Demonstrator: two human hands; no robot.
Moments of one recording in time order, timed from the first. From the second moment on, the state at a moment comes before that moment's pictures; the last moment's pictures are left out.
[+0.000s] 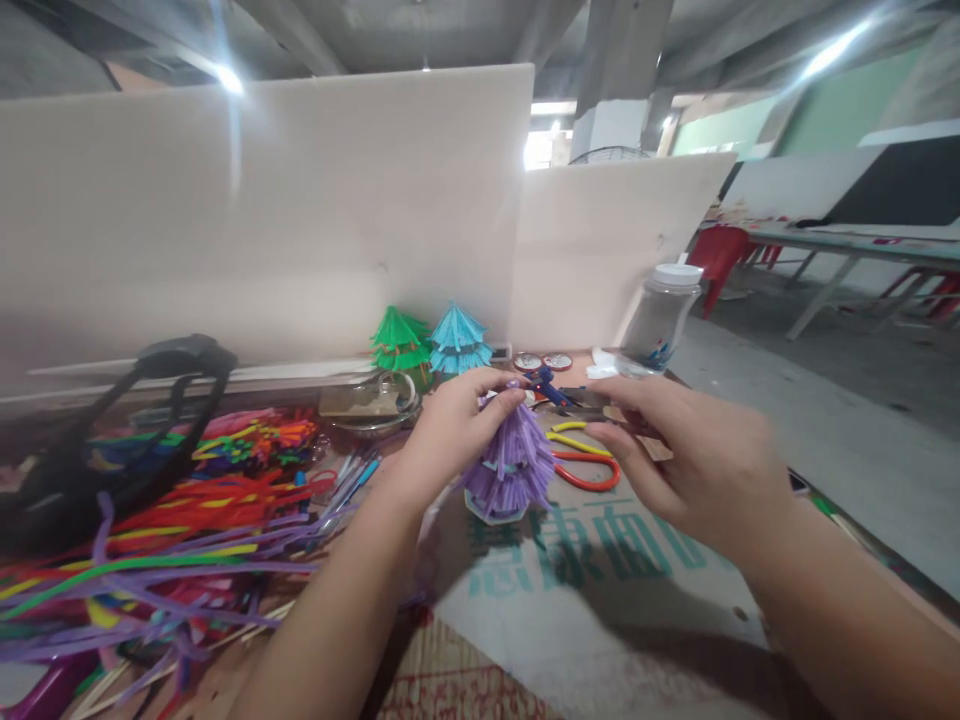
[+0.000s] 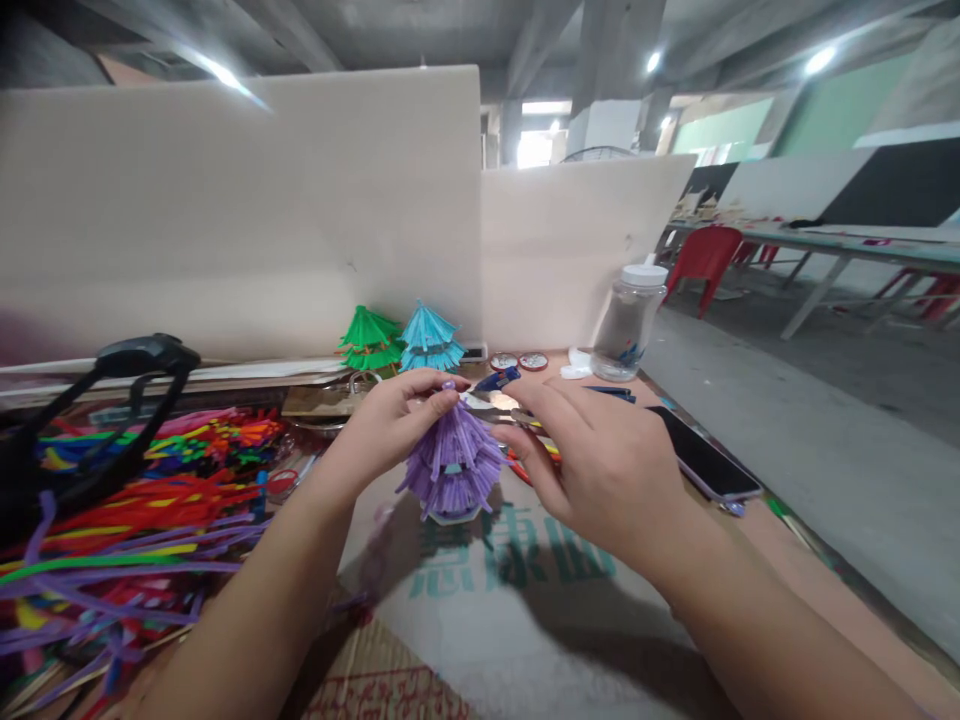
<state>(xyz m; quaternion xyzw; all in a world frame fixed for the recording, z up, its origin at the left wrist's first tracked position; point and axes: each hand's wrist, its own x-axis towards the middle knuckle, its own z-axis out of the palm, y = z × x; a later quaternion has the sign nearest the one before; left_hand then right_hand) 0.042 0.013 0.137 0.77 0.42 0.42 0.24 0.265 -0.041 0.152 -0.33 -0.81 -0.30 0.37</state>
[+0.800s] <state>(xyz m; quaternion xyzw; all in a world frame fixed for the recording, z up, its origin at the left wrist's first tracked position) 0.037 -0.004 0.152 0.65 0.27 0.56 0.43 0.265 -0.042 0.144 -0.31 -0.84 -0.24 0.36</state>
